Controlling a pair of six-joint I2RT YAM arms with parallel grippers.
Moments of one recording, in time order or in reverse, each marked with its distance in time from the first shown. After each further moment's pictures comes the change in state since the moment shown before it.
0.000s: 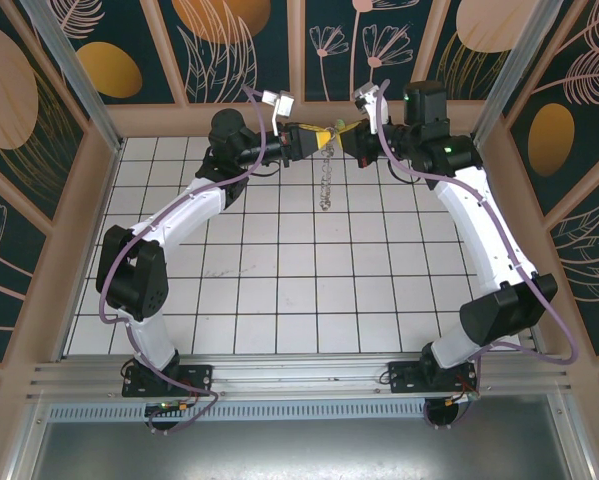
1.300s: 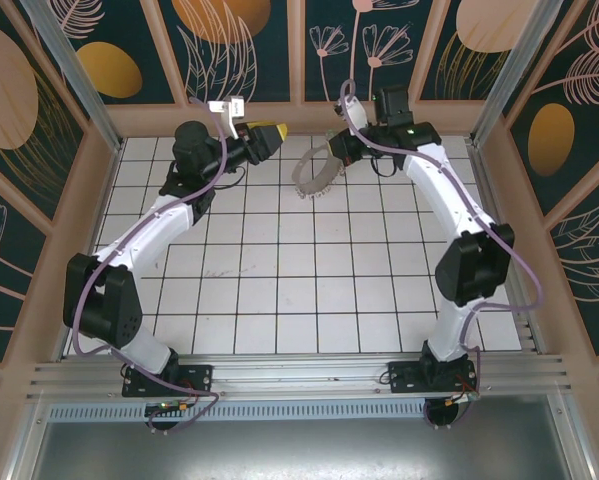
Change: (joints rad) left arm 0.126 -0.229 -0.248 -0.122 -0.351 0.061; right arm -0.003 0.314 0.118 -0.032 0.104 -0.033
